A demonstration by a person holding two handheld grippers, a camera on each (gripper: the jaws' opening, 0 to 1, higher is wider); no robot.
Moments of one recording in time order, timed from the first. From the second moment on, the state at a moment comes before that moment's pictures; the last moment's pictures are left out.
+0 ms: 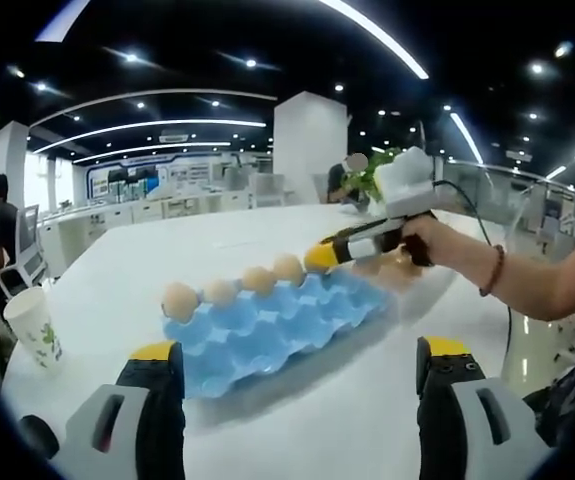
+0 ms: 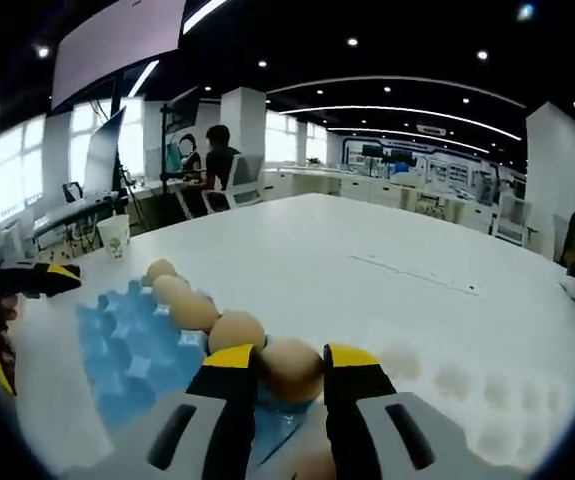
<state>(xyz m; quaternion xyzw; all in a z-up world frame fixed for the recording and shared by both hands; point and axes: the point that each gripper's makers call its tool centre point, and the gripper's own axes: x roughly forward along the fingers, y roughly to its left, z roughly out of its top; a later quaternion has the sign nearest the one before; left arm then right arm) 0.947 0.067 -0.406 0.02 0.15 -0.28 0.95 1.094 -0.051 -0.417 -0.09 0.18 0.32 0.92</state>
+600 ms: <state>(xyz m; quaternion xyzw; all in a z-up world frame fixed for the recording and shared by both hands) 0.944 0.071 -0.404 0.01 0.14 -0.28 0.95 1.095 -0.055 -0.431 -0.07 0.29 0.31 0.90</state>
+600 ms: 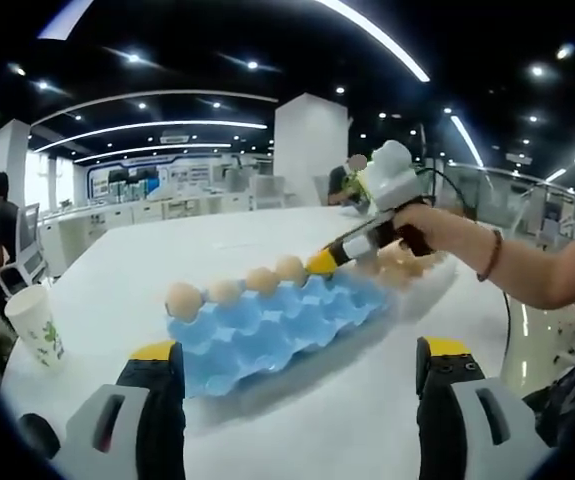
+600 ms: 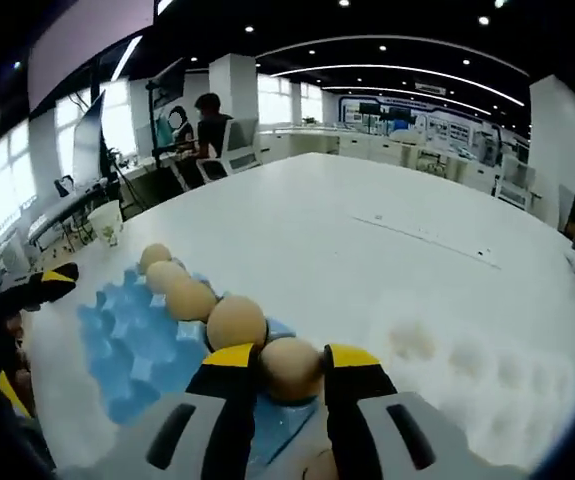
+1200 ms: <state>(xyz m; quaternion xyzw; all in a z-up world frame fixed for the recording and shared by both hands) 0.942 0.064 -0.399 0.00 0.13 -0.30 0.94 1.094 -0.062 -0.421 -0.08 0.26 0.30 0.91</state>
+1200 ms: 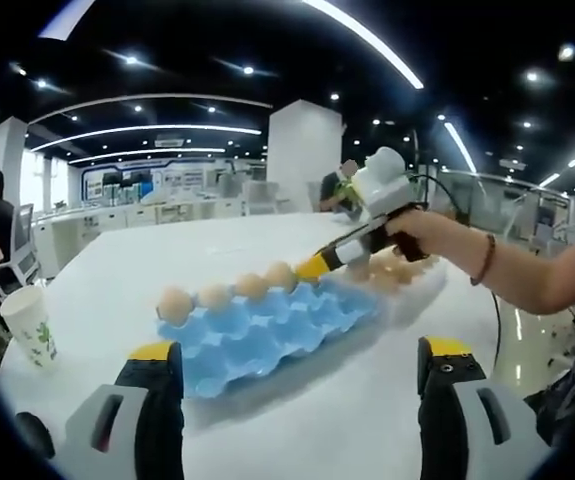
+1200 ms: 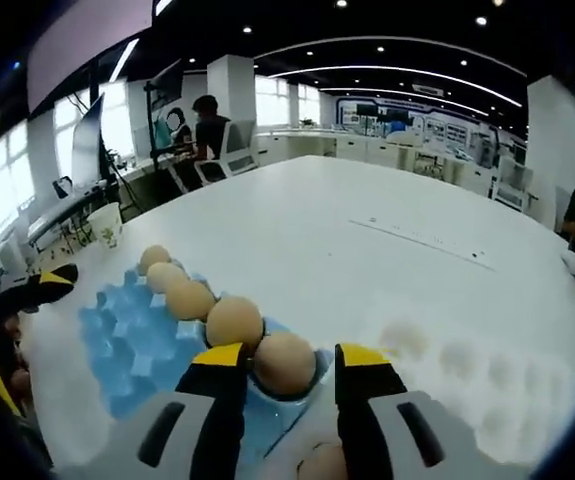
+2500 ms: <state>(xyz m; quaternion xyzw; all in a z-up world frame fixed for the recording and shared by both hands) 0.947 0.061 -0.402 0.02 0.14 -0.29 0.95 1.059 -0.102 -0.426 -0.05 0.21 0.24 0.95</state>
